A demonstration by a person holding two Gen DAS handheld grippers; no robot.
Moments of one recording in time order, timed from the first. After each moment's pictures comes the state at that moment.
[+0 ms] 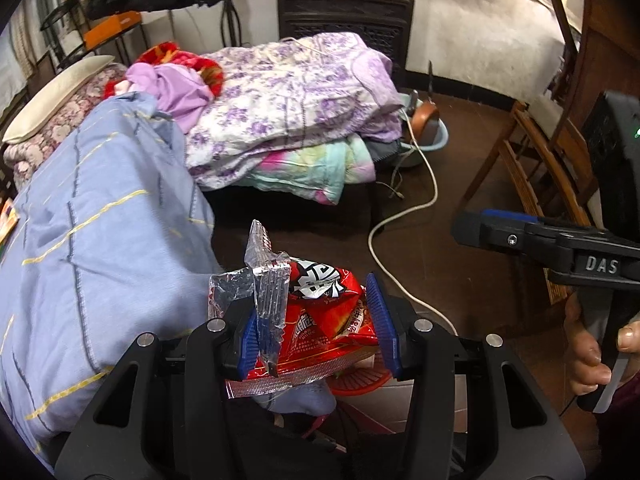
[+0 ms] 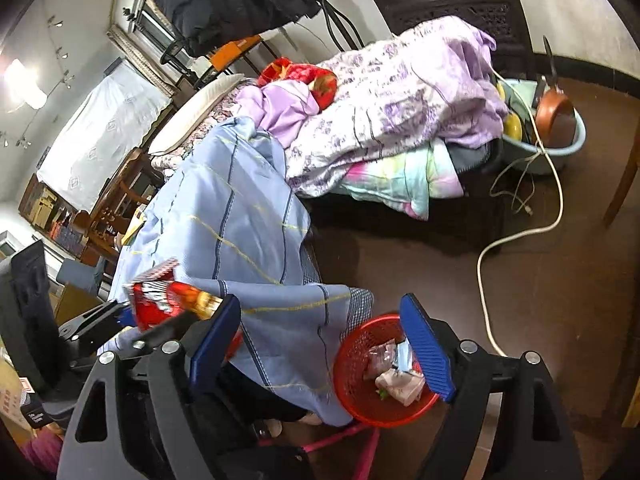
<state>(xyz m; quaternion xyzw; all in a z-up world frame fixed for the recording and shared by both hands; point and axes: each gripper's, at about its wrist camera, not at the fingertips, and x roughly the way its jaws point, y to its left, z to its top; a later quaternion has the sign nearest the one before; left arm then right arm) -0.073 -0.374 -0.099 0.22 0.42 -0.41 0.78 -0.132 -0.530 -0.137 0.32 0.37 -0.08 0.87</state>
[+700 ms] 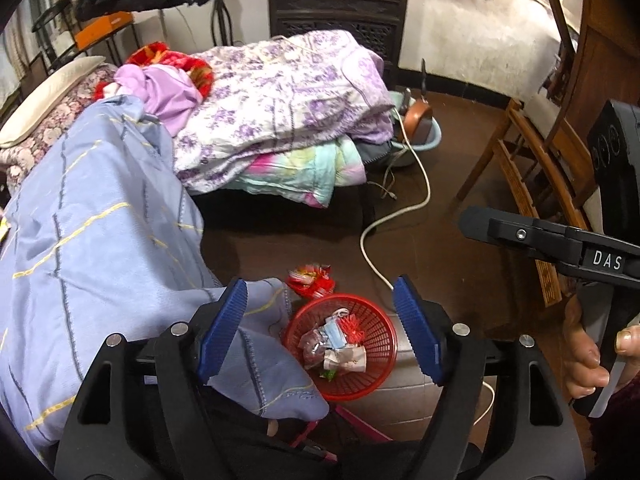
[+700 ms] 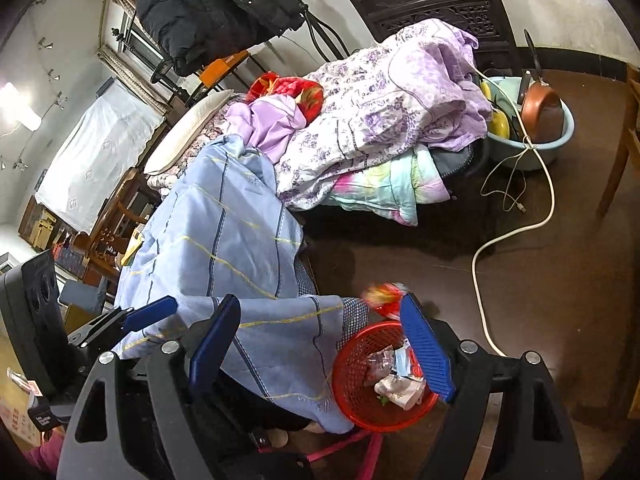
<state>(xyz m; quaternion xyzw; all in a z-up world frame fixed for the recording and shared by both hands) -0.069 -0.384 -0.095 0.21 0.42 -0.41 0.78 -0.144 -0.552 -0.137 0.35 0.35 -0.09 0.86</state>
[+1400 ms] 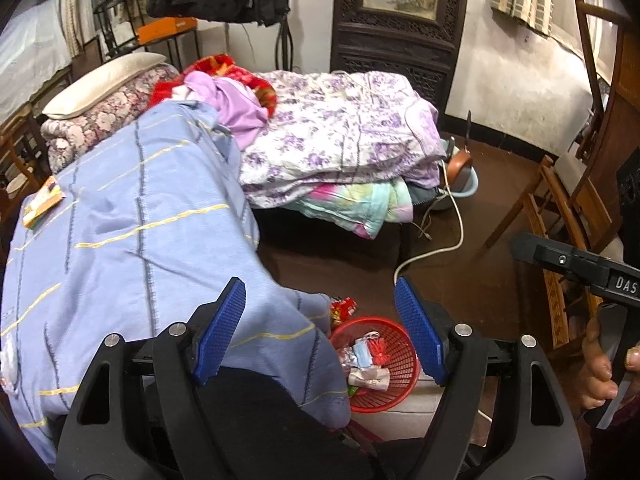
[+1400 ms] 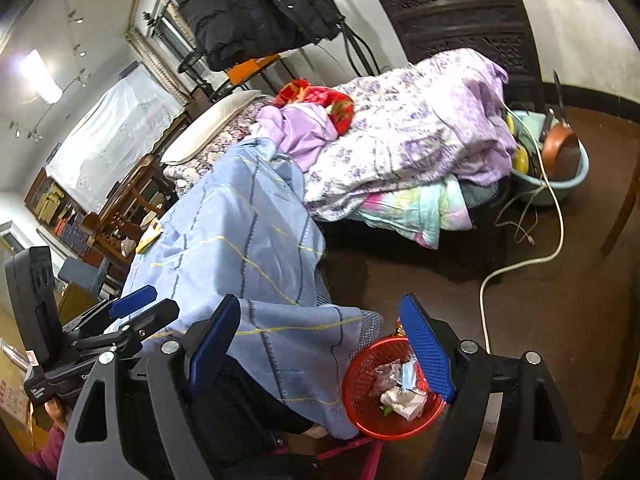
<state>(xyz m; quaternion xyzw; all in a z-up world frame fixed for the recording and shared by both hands) -0.051 -0.317 -0.053 0.15 0.39 -0.35 0.84 -0.133 -0.518 -0.091 0.30 0.34 -0.07 0.89</state>
